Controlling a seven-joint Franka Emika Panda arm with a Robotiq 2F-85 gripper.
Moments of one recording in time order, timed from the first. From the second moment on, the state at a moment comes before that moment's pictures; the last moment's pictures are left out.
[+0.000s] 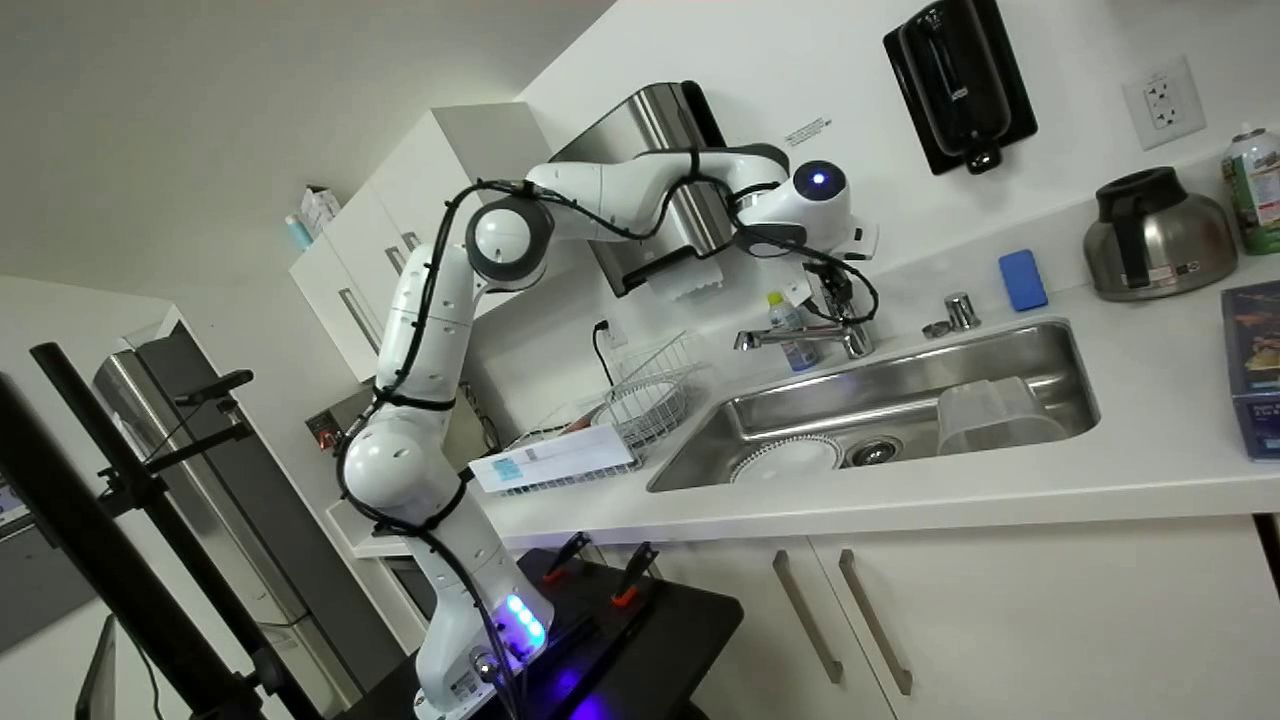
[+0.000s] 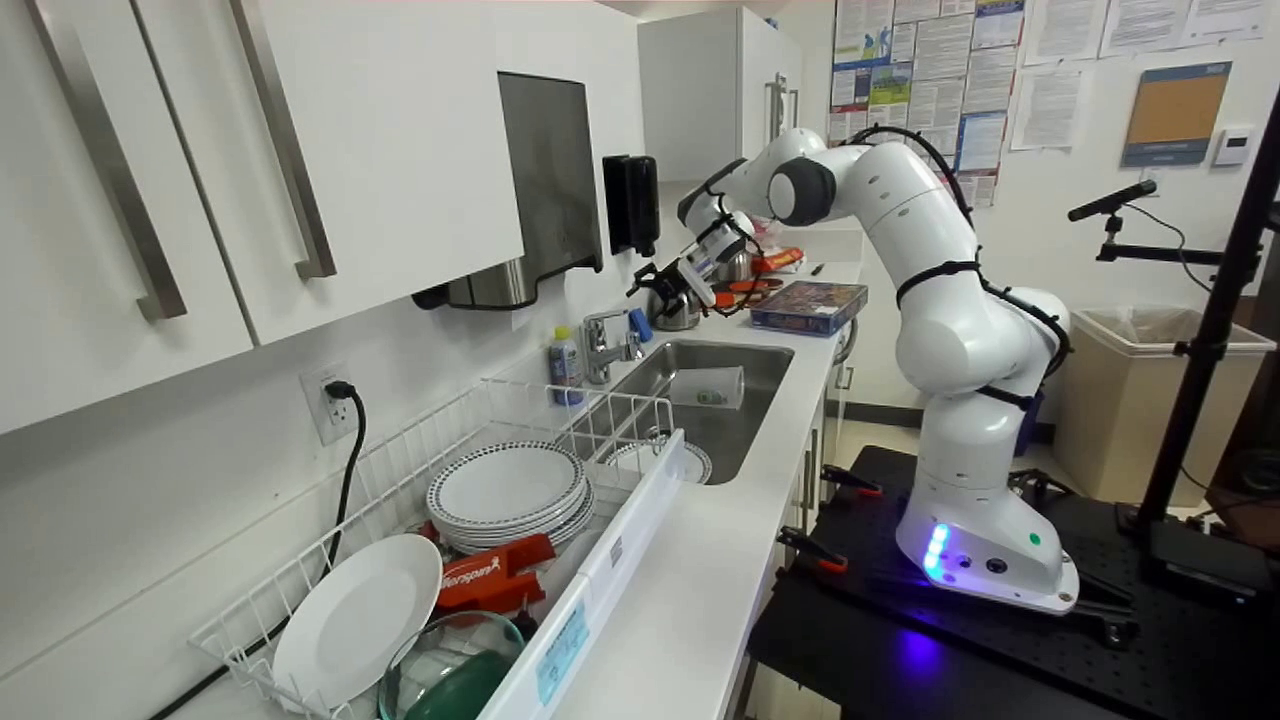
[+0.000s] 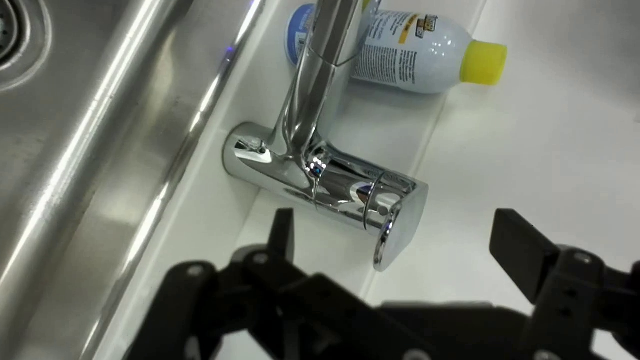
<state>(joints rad) -0.46 0.72 -0.14 -1.40 1.24 2.10 -0.51</state>
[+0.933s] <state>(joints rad) -0.47 0.90 -0.09 -1.13 1.28 2.09 -0.34</state>
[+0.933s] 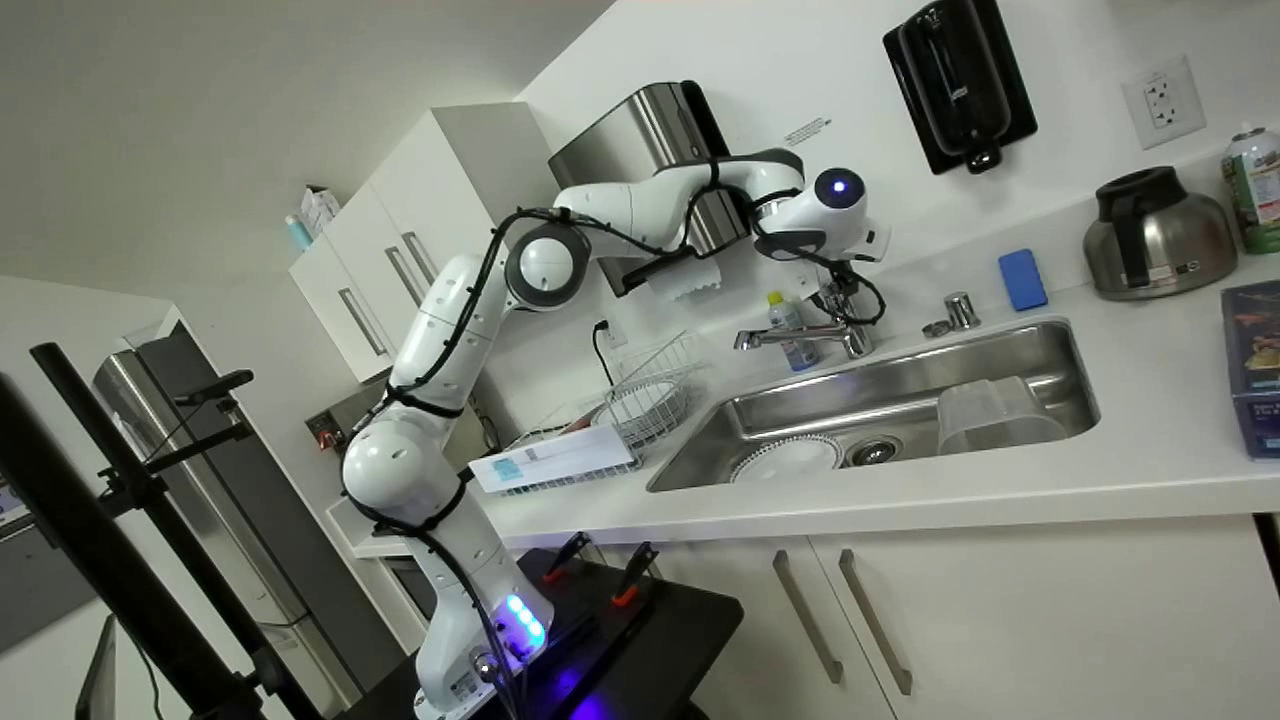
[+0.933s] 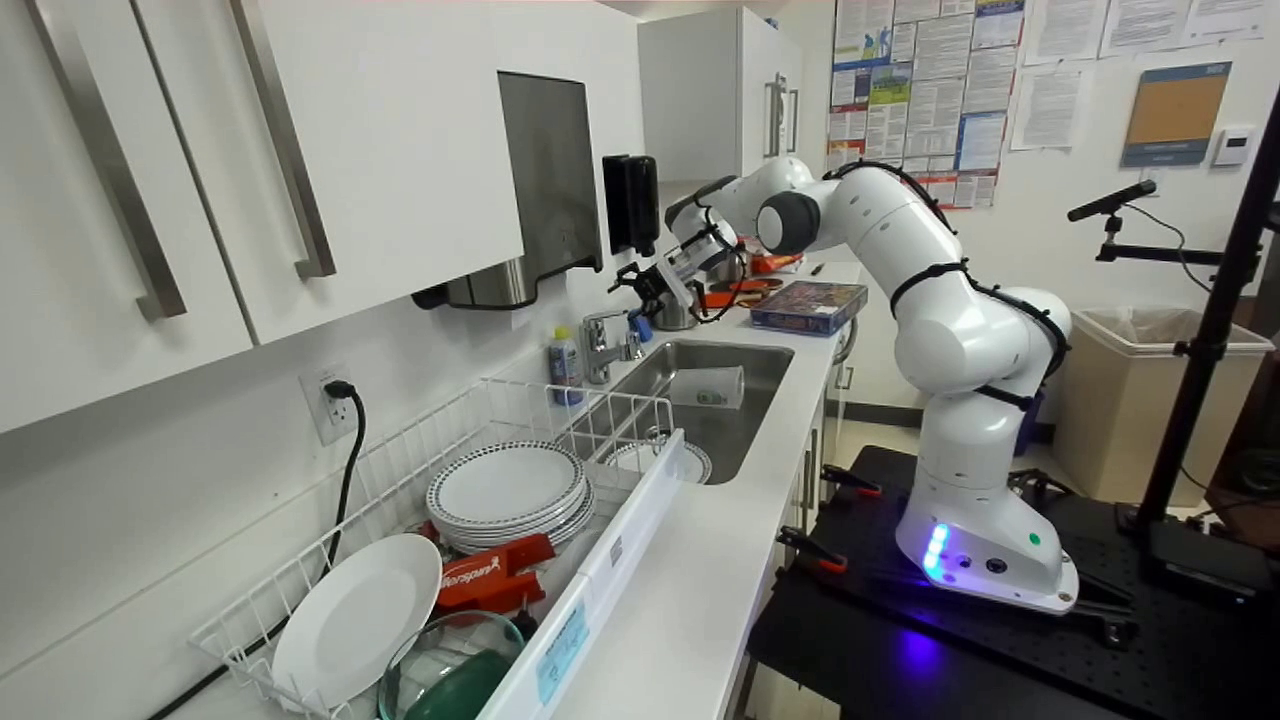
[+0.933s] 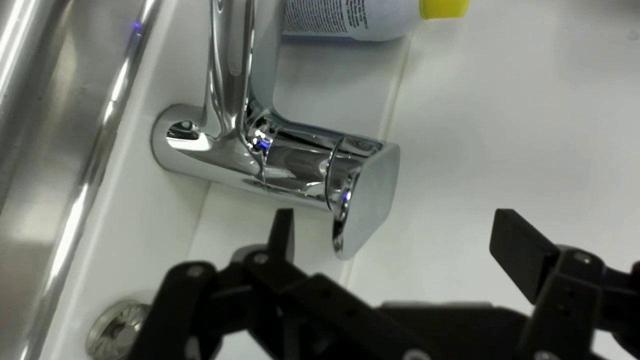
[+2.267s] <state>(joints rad) -0.44 0.95 -0.12 -1.03 1.22 2.10 -0.14</state>
